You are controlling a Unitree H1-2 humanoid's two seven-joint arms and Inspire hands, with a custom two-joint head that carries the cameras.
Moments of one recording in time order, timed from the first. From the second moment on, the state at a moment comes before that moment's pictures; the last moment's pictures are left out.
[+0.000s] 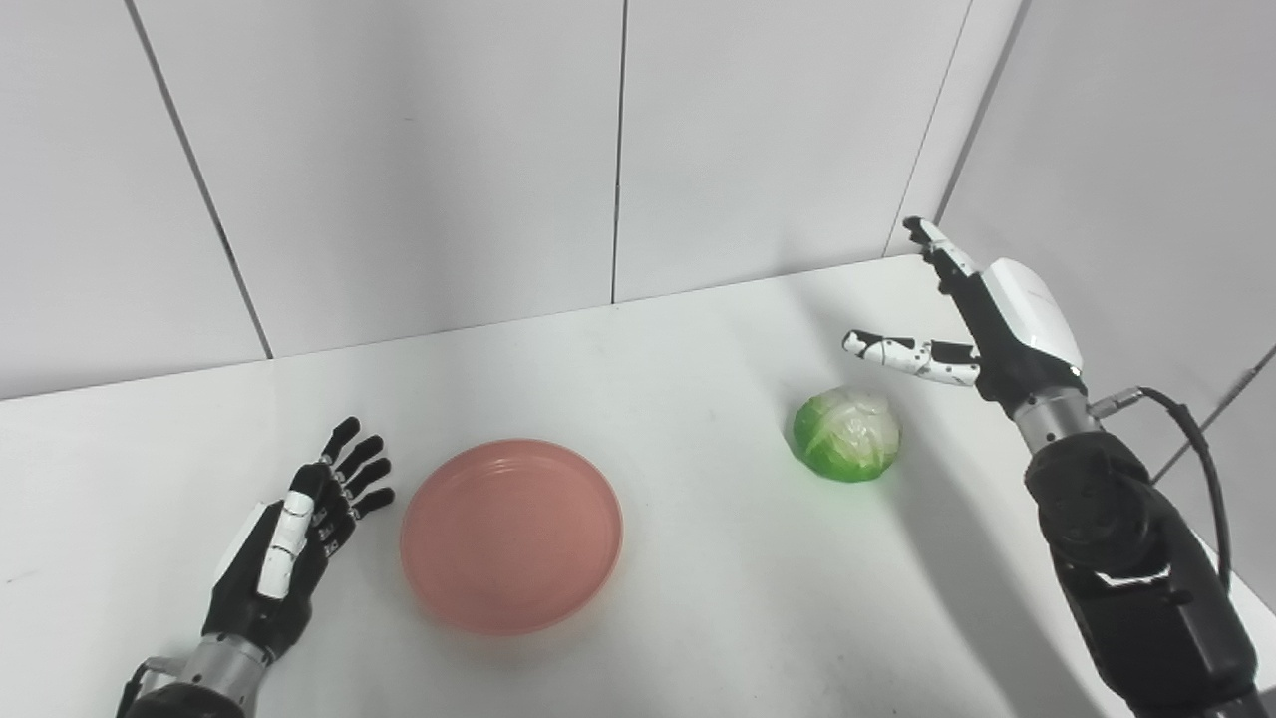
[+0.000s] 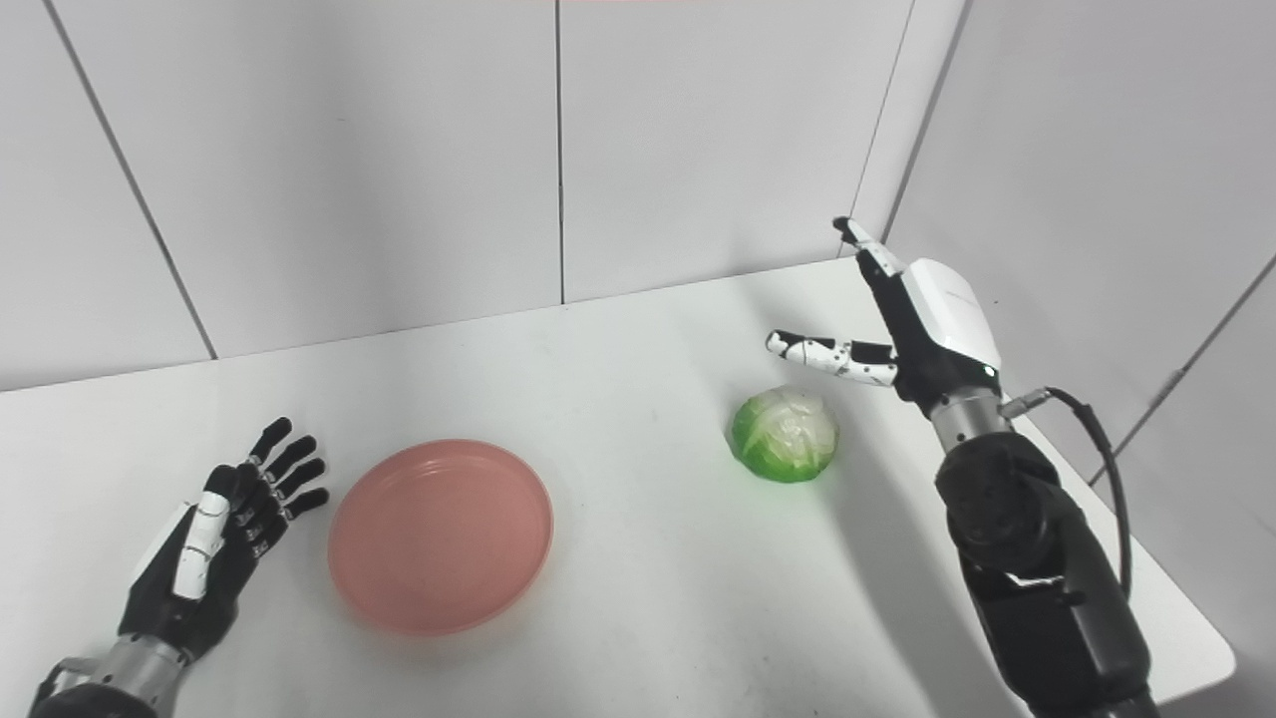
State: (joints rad) left arm -0.37 0.14 -0.08 0.45 -0.18 -0.14 -0.40; right arm -0.16 -0.61 -0.25 -0.23 -0.50 0.26 0.13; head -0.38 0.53
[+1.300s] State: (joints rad) left arm -0.38 0.15 -0.06 0.48 -0.19 -0.17 -0.44; right arm -0.15 -0.67 -0.16 -0.08 -0.34 0.36 0.29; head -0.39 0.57
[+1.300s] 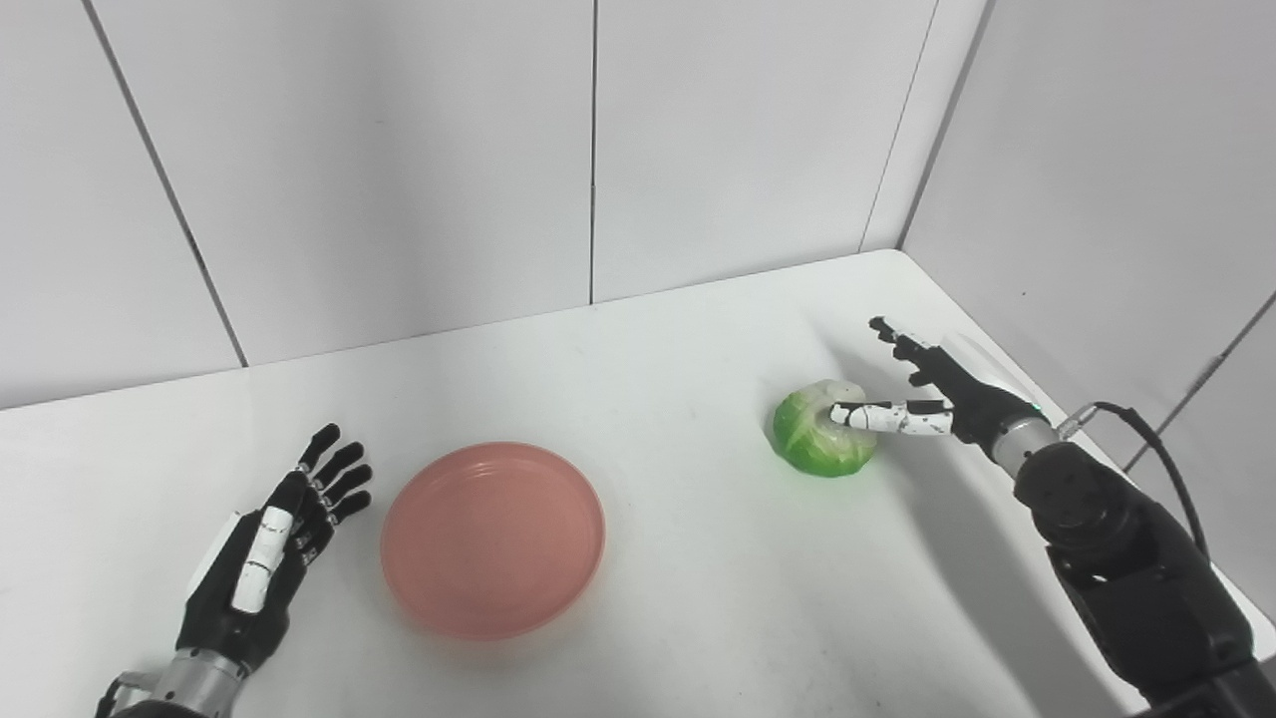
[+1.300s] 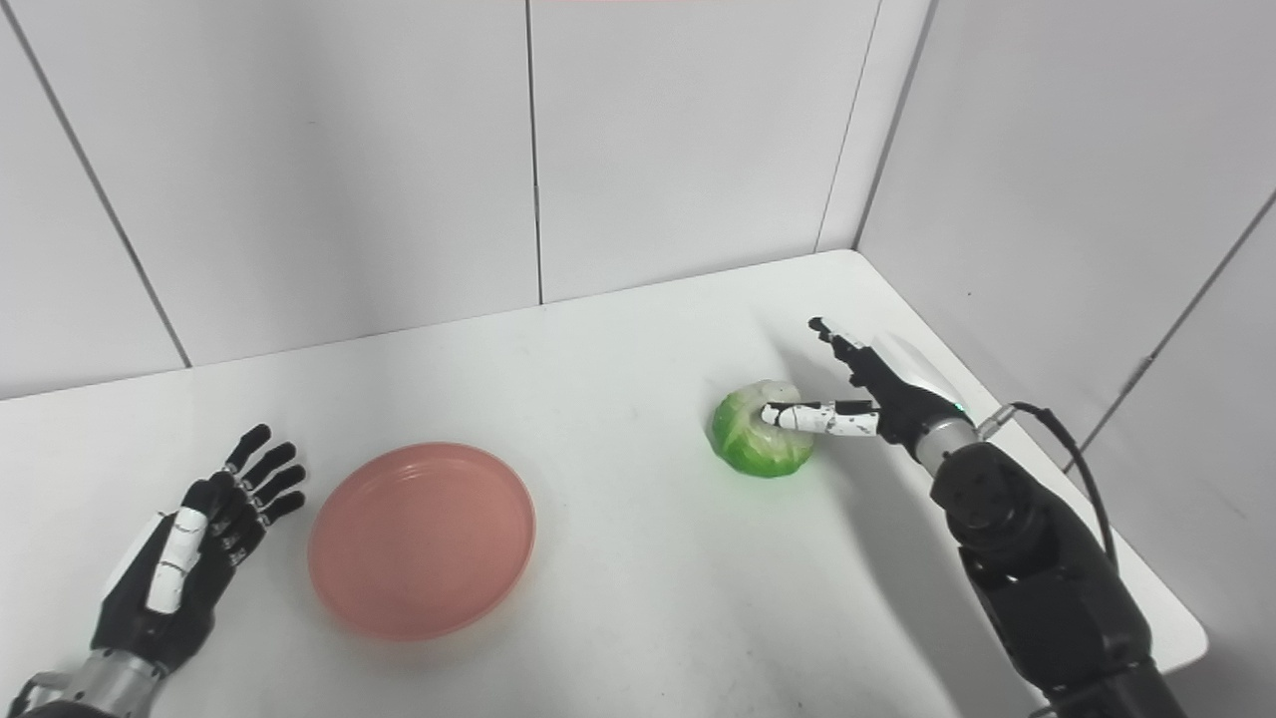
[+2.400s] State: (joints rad) left arm -0.37 0.15 -0.05 0.44 -0.19 -0.12 -0.43; right arm -0.25 -0.66 -0.02 0.07 -0.34 0.31 0.26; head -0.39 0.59
